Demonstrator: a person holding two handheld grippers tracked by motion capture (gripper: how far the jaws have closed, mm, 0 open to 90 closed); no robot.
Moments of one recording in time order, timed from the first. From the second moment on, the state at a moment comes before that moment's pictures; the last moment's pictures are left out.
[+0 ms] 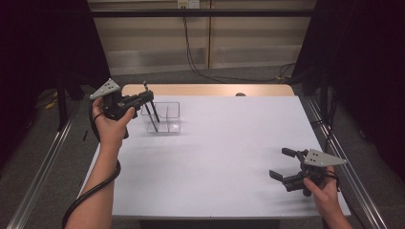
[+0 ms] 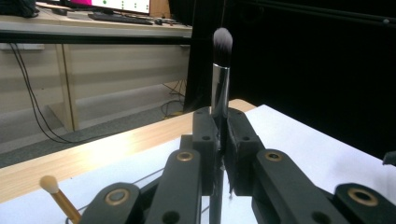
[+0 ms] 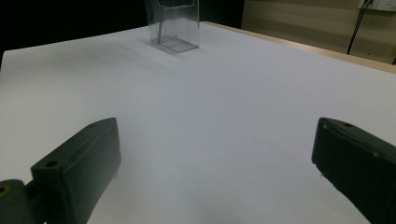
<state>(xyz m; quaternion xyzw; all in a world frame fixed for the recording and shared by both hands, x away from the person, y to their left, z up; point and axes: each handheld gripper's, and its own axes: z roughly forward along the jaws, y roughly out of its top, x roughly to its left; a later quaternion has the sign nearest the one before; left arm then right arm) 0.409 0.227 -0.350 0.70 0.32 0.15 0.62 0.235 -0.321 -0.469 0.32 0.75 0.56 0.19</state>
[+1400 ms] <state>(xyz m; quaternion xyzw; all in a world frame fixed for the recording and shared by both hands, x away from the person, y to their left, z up) 0.441 0.232 -0.339 0.68 0.36 0.20 0.60 0.235 -0.321 -0.469 0.31 0.74 0.56 0.19</state>
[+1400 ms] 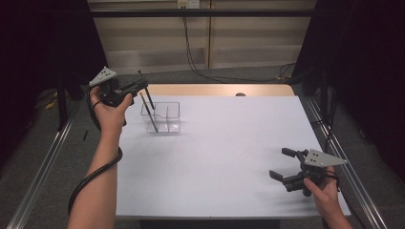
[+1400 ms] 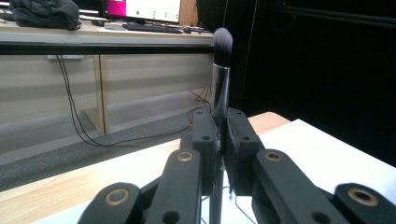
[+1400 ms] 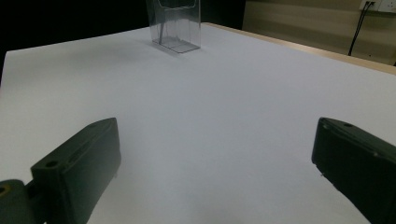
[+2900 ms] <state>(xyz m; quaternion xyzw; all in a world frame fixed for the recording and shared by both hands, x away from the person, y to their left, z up) 0.447 0.238 -0.354 0.69 0.38 0.23 0.57 0.235 -0.321 -0.471 0.31 0.74 0.56 0.19</state>
